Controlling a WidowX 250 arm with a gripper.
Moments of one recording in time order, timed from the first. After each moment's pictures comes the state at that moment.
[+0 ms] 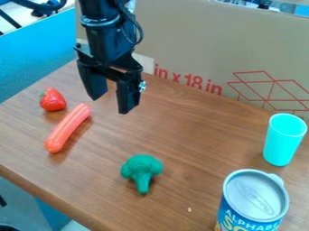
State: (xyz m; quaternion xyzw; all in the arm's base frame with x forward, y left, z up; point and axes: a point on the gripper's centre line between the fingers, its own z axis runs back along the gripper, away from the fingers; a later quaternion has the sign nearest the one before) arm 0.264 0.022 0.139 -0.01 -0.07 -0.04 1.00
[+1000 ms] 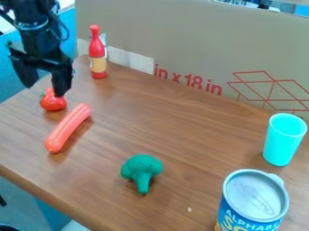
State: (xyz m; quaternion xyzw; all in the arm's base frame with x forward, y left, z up) arm 0.265 0.157 0.110 0.07 -0.08 0.13 0.99
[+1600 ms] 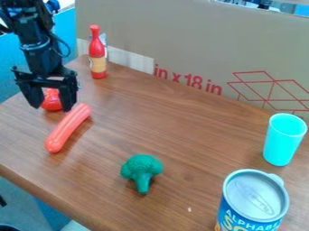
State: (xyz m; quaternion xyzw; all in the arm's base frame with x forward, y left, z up) arm 0.271 0.152 0.075 -0.01 -0.05 0.17 0.98
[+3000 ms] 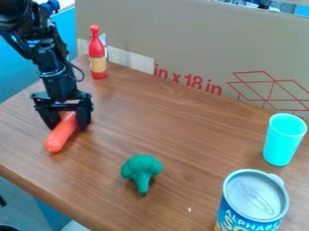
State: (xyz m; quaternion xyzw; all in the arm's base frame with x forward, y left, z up) arm 0.300 0.122 0.028 -0.05 -0.03 0.16 0.98
